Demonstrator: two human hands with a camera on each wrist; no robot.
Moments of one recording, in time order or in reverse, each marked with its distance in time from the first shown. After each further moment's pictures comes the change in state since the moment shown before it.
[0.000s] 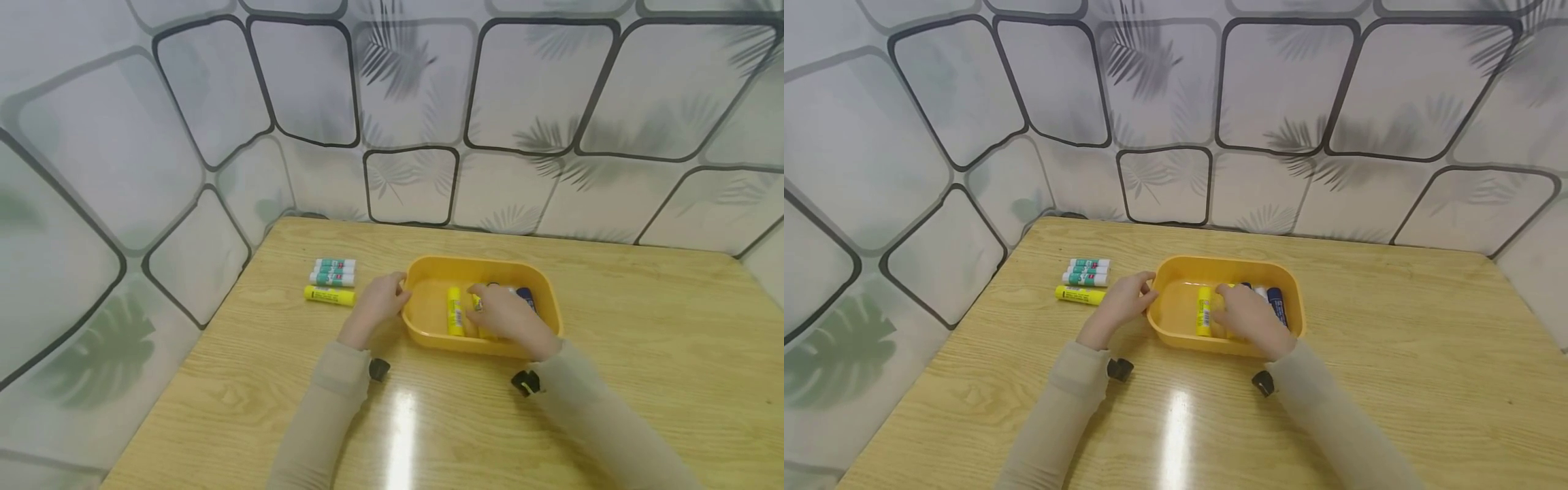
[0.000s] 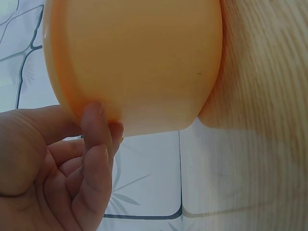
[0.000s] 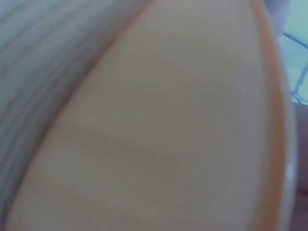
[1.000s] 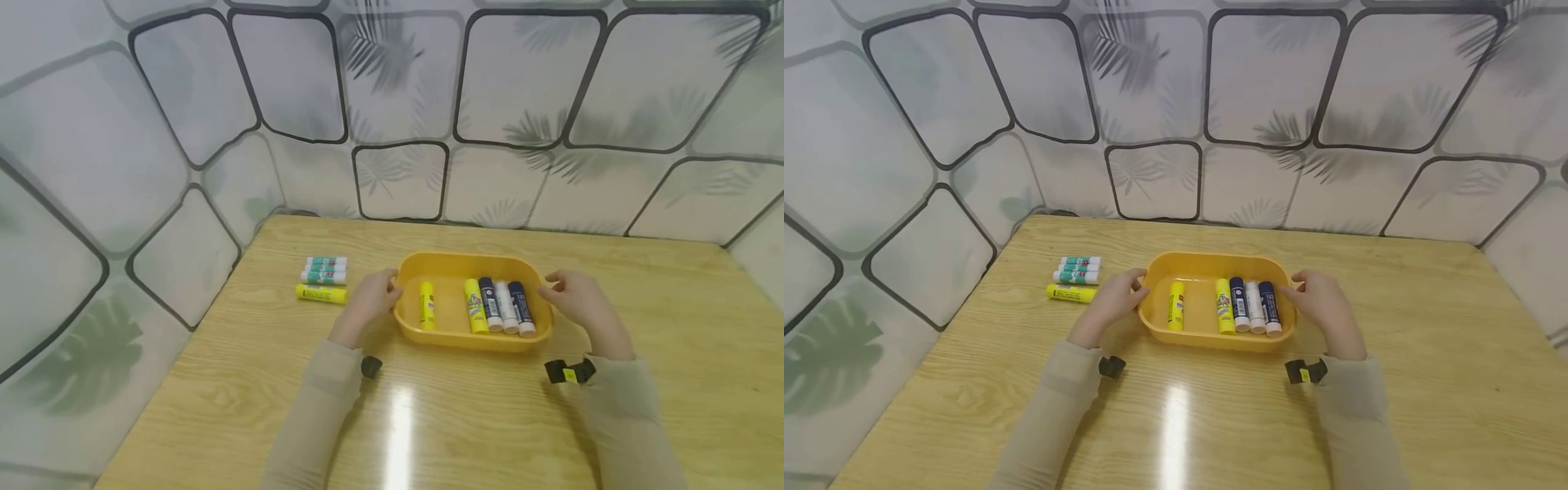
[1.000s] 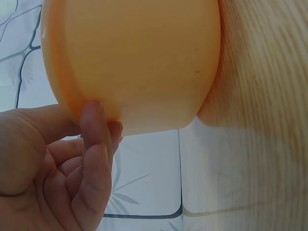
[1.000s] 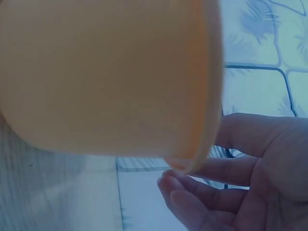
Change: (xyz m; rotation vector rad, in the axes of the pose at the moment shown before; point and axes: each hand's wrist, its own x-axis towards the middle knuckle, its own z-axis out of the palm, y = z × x) left_hand 0.000 0.003 0.002 -0.026 -0.011 -0.057; right_hand -0.046 0.087 -0.041 0.211 0.144 0.187
